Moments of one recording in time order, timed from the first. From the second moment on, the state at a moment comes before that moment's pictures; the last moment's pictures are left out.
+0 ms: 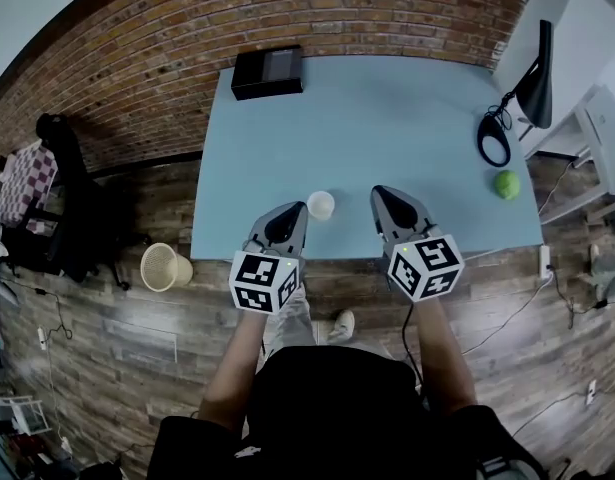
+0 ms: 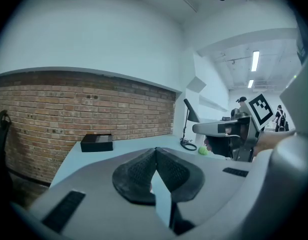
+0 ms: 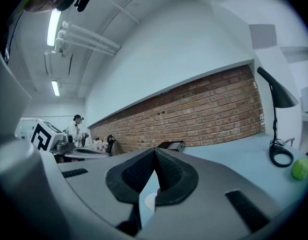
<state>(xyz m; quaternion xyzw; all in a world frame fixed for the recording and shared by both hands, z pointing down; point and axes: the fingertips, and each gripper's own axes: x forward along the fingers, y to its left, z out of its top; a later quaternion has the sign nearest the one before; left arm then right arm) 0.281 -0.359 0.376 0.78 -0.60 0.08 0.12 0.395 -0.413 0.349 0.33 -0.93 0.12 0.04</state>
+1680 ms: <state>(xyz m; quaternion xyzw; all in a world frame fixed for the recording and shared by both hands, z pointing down) 0.310 -0.418 0.607 0.87 -0.22 0.44 -0.04 0.415 -0.509 0.429 0.55 -0.81 0.20 0.09</state>
